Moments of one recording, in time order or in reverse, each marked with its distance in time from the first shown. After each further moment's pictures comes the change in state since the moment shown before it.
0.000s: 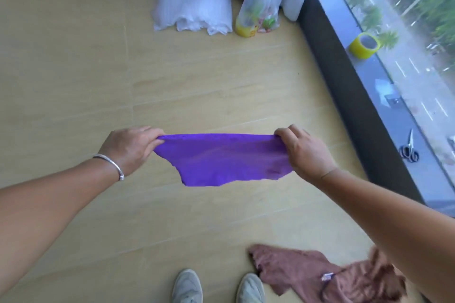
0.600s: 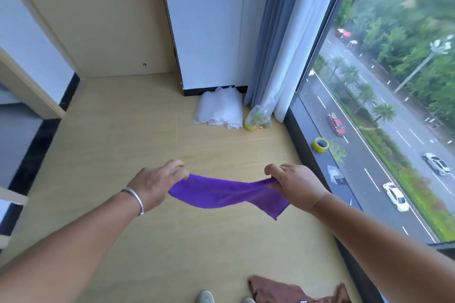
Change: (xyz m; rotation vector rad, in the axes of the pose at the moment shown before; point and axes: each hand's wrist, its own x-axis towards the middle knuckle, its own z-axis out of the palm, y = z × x) left_hand -0.125 0.096 -0.450 0.155 -0.118 0.109; right_hand -0.059 -0.220 -0.428 -0.191 -0.091 -0.225
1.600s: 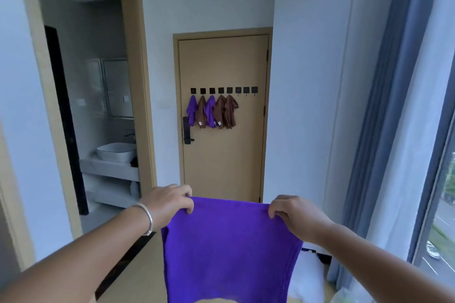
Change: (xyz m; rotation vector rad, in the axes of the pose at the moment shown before) left_hand -0.135 -0.067 -0.322 0.332 0.320 -0.382; right_hand 0.155 -0.123 -0.291 0.015 0.338 -0.461
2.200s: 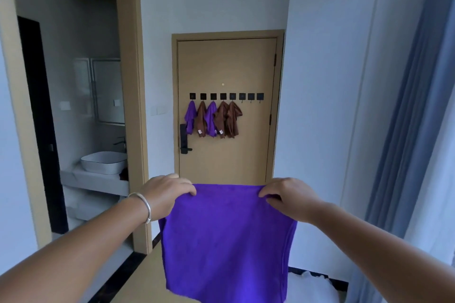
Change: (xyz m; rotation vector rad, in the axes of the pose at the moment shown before) left_hand 0.116 -0.177 0.063 -0.076 0.154 -0.026; right_hand 0.219 0.022 0.034 -0.087 0.140 -0.080
